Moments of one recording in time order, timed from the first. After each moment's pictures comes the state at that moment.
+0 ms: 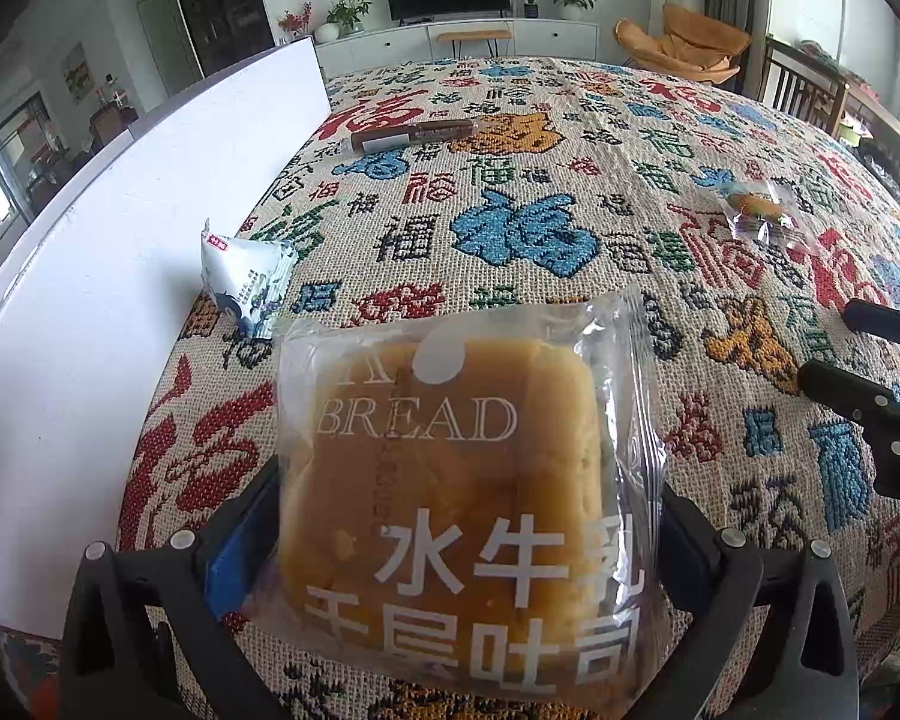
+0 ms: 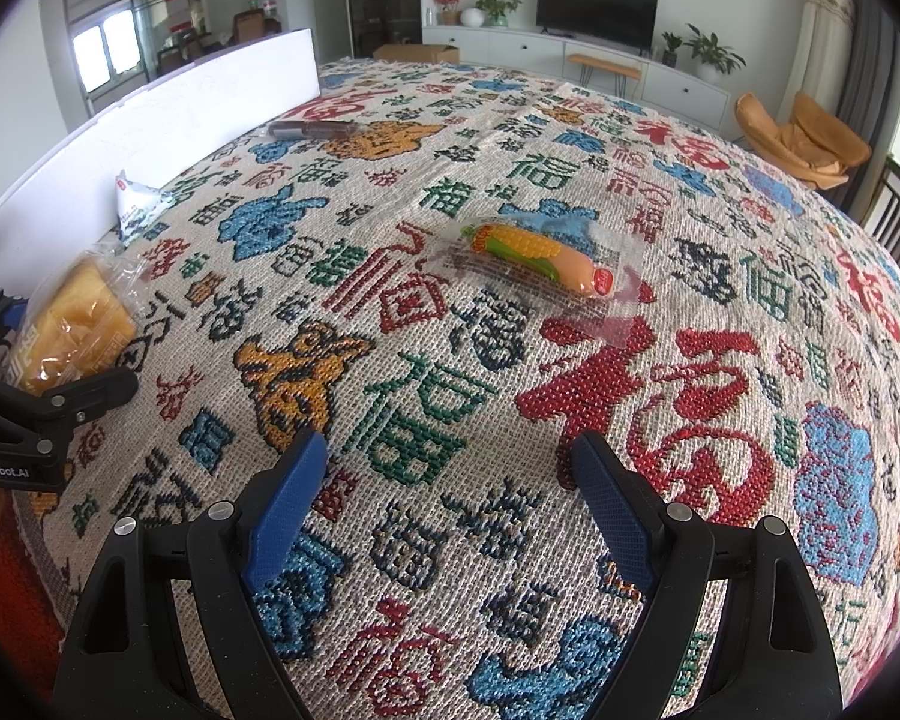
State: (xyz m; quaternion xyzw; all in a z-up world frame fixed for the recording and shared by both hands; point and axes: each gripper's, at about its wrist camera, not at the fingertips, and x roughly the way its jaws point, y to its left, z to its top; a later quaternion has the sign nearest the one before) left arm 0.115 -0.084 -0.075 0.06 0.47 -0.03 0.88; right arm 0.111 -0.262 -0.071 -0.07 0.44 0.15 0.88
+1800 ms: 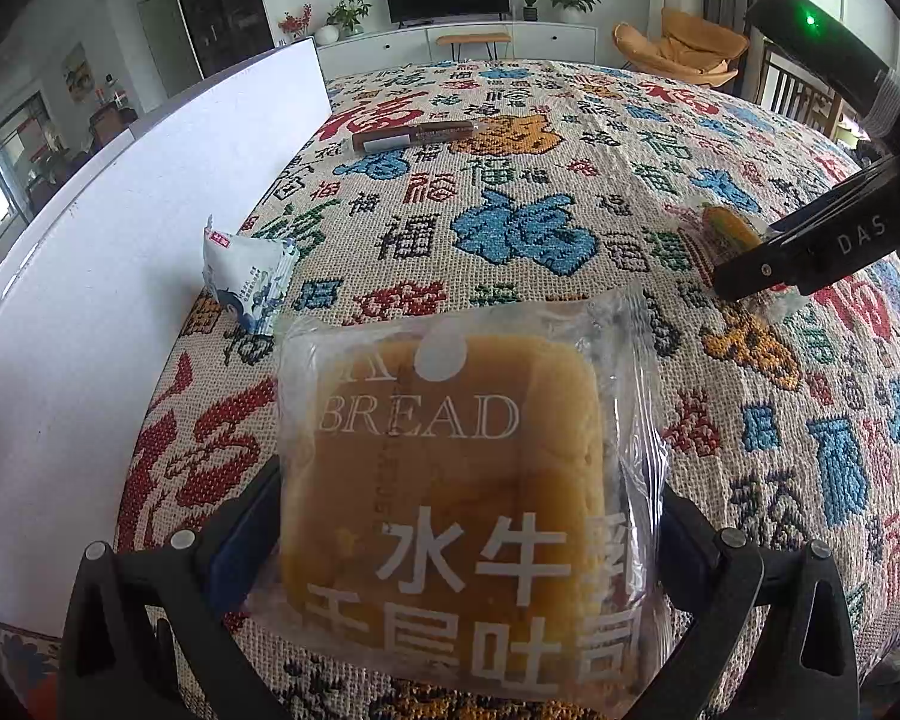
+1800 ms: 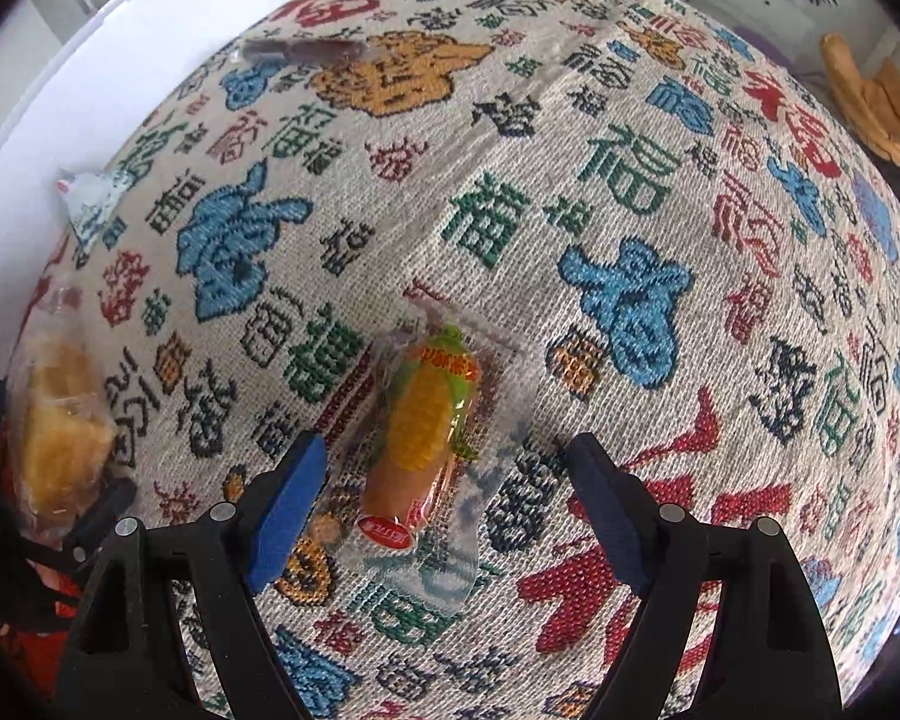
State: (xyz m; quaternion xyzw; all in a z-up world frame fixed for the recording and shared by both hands) left arm 0.112 -0.084 -0.075 0.06 0.47 -0.03 0.88; right arm 0.216 -0.224 -0.061 -0.12 0.61 0.18 0.76
